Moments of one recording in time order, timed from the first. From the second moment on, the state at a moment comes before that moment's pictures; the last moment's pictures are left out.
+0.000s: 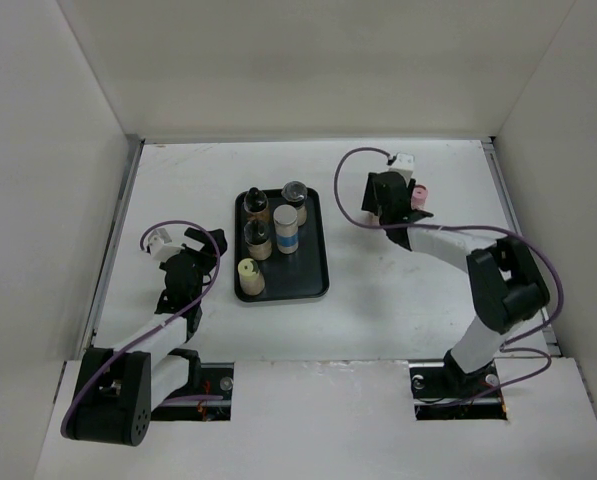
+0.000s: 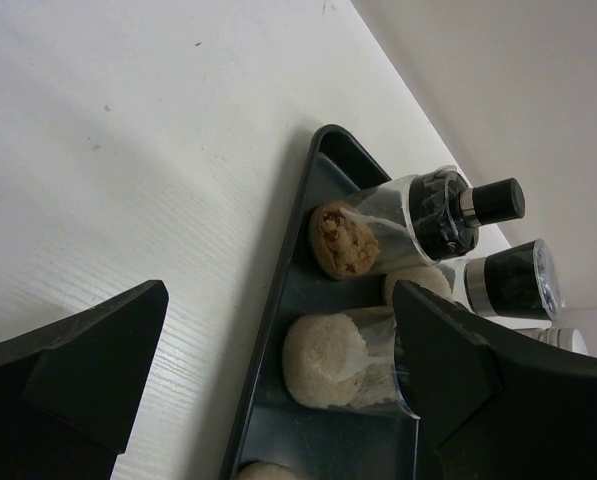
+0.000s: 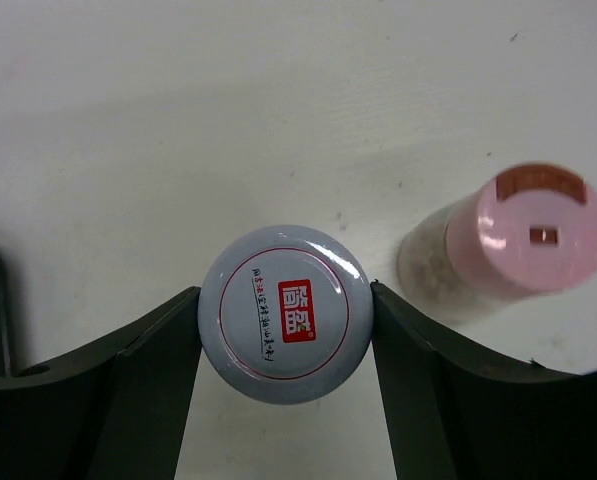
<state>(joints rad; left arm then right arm) -0.11 1.05 0.14 0.67 -0.21 -0.90 0.41 1.75 1.07 0.17 0.52 0.34</state>
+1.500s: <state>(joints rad) -0.12 0.99 0.14 0.67 -0.21 -0.90 1.09 1.63 1.02 0.21 0.47 0.43</state>
